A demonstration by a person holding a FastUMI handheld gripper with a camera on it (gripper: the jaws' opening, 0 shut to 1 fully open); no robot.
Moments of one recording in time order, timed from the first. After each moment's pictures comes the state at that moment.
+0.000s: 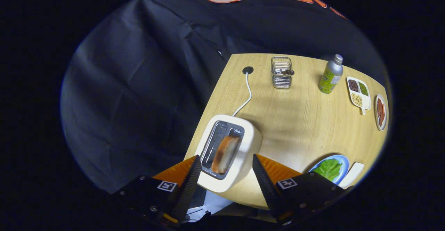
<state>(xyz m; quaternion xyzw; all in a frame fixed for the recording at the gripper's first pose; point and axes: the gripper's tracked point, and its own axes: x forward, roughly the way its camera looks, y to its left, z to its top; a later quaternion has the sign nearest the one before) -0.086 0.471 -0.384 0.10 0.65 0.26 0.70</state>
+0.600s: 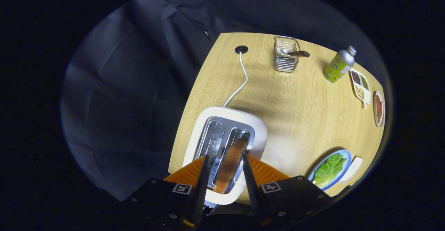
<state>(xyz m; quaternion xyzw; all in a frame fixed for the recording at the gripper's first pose) -0.101 0.501 -0.447 0.04 0.72 0.20 0.66</state>
